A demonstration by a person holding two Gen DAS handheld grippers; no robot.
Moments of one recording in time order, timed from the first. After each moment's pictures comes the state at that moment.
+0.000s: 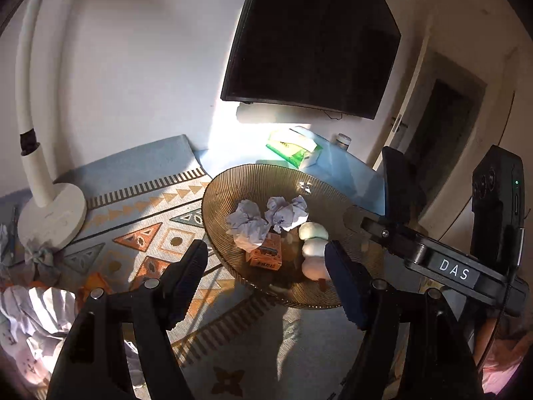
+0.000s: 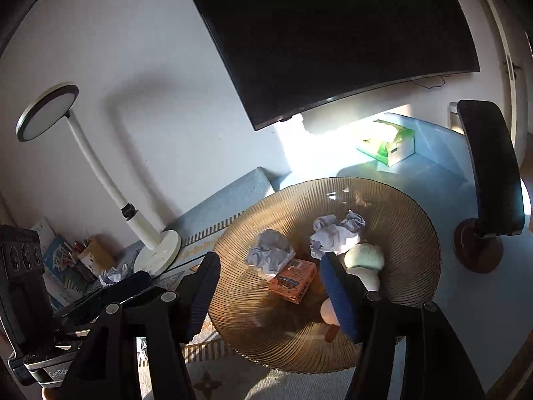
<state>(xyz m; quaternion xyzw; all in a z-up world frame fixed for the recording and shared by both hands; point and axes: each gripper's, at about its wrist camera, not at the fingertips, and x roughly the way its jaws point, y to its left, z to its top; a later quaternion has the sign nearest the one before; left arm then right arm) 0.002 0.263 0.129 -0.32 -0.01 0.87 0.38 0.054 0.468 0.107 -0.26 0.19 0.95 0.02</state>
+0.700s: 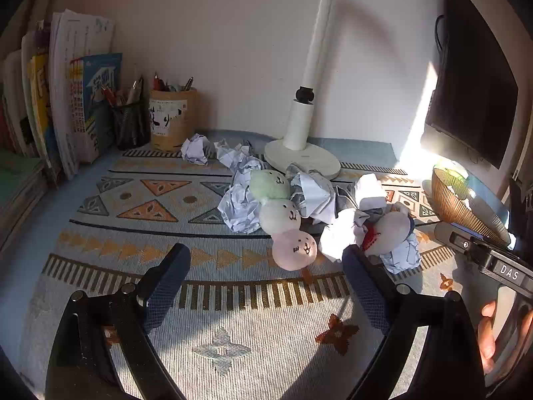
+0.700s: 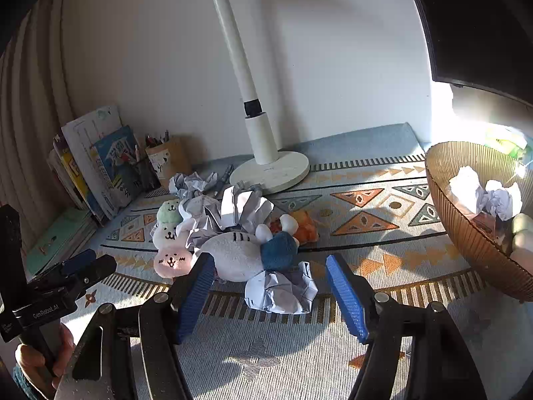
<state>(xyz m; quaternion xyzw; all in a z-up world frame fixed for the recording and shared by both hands) 0.040 -0.007 0.048 -0.30 -0.06 0.95 0.09 0.033 0.262 0.024 -0.30 0.07 0.94 -0.14</state>
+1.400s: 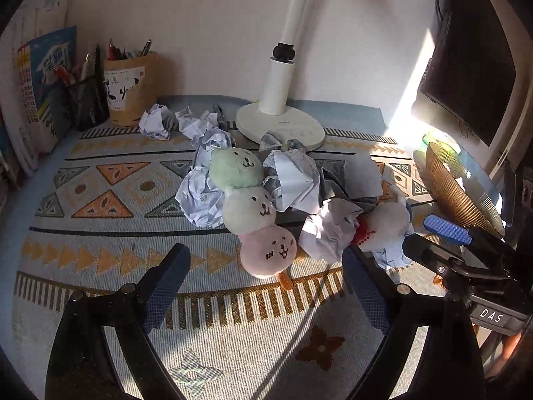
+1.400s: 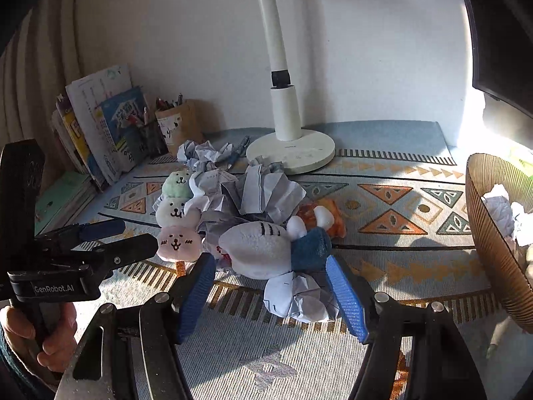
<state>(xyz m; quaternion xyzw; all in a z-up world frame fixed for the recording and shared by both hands) -0.012 0.017 0.047 -0.39 -0.05 0.91 0.14 0.007 0.230 0.023 -0.35 0.01 0.92 -0.16</state>
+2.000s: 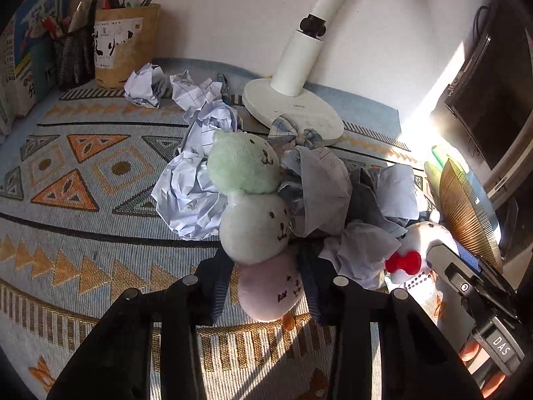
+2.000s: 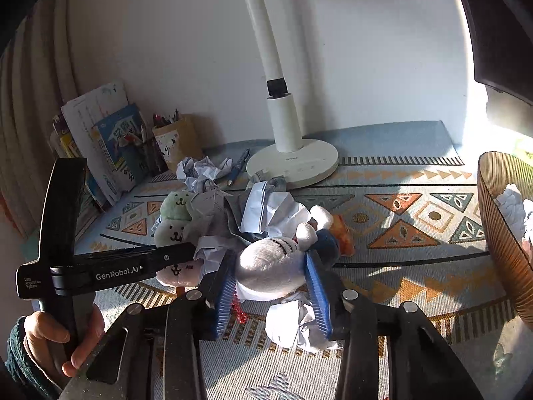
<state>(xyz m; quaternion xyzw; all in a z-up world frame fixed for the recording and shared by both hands) -0.053 0.021 0.019 -0.43 -0.10 0.89 0.14 -0.002 0.237 0.024 -0.31 0.05 0.93 -0.18</state>
